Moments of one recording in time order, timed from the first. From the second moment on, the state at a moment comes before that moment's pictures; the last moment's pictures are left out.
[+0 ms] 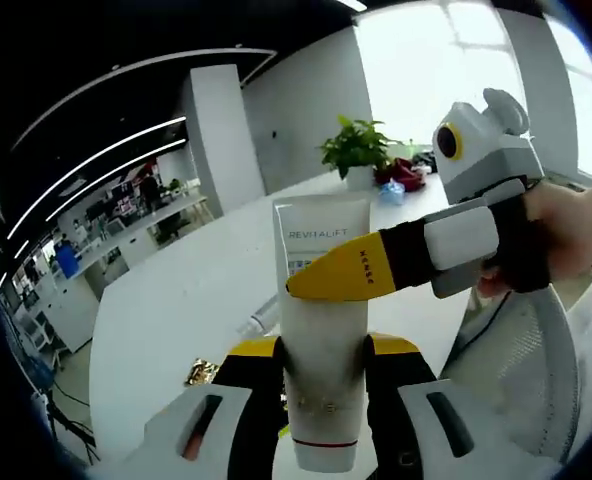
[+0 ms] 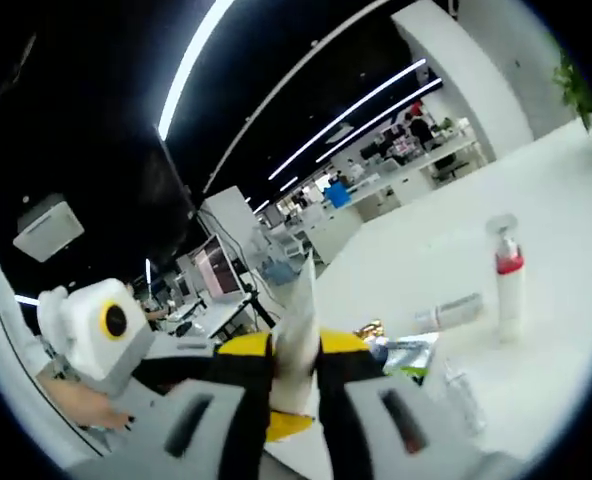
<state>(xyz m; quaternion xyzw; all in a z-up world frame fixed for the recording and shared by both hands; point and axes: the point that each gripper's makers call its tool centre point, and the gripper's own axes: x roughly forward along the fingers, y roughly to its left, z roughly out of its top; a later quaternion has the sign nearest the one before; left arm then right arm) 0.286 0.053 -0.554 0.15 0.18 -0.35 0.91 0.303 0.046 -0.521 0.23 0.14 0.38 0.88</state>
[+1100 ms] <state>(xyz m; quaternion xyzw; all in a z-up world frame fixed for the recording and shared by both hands) 0.248 0.031 -0.540 0.09 0.21 -0.63 0.75 0.253 0.068 -0.498 0.00 0.12 0.67 0.73</state>
